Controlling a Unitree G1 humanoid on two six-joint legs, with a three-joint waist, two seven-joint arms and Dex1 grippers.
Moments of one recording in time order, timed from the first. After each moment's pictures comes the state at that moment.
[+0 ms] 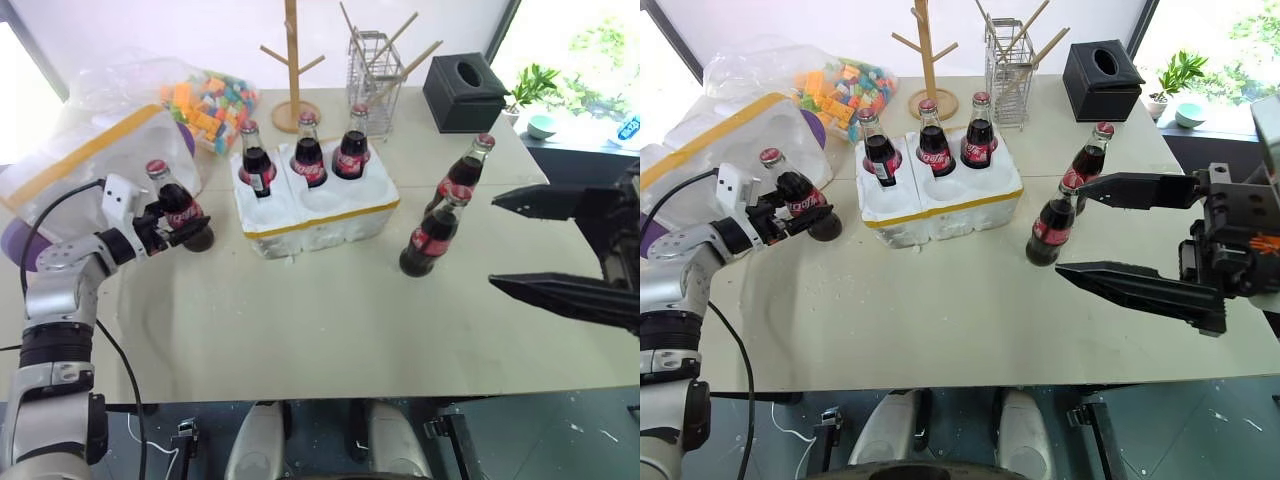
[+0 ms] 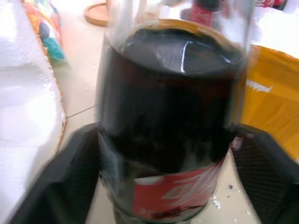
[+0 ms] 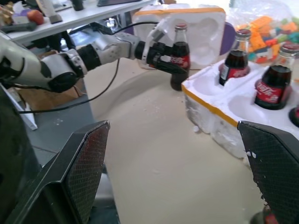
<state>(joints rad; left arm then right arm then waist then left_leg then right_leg) -0.50 0.71 0.22 0.43 -0.40 0.25 -0.95 -0.13 -1.31 -0.87 -0.58 1.59 1.04 0.76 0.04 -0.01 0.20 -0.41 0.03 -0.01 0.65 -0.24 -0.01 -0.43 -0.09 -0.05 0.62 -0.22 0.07</state>
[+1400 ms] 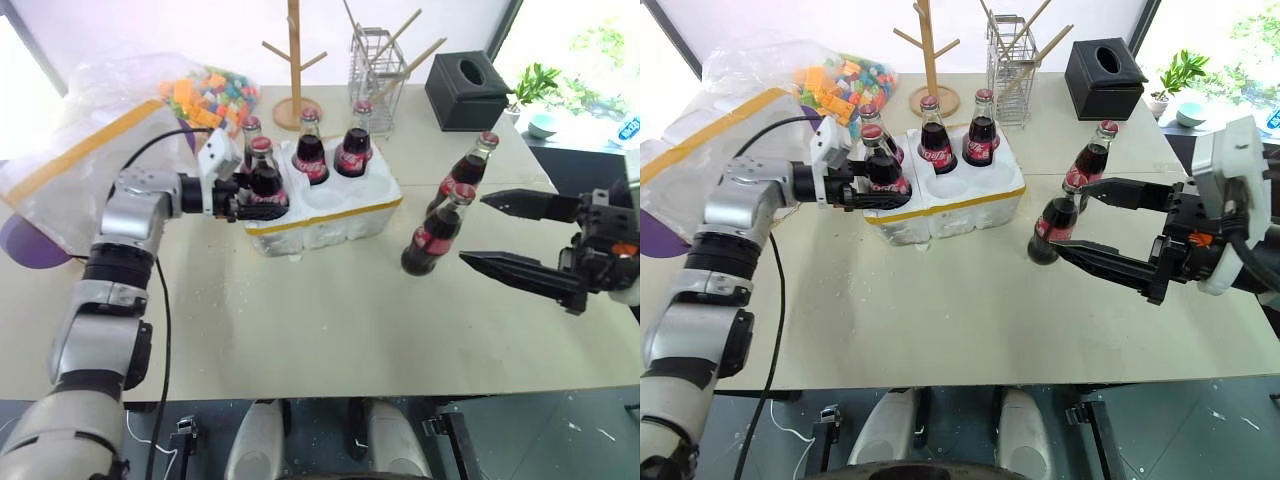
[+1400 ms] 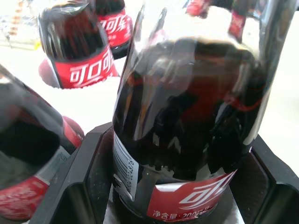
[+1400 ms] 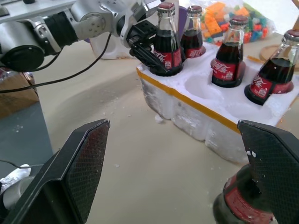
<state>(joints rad) -0.92 0.56 -0.09 0.61 -0.27 0.23 -1.25 -0.10 -1.15 -0.70 -0.62 1.30 0.95 0.72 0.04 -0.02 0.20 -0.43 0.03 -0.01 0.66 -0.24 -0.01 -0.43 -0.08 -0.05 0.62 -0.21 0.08</state>
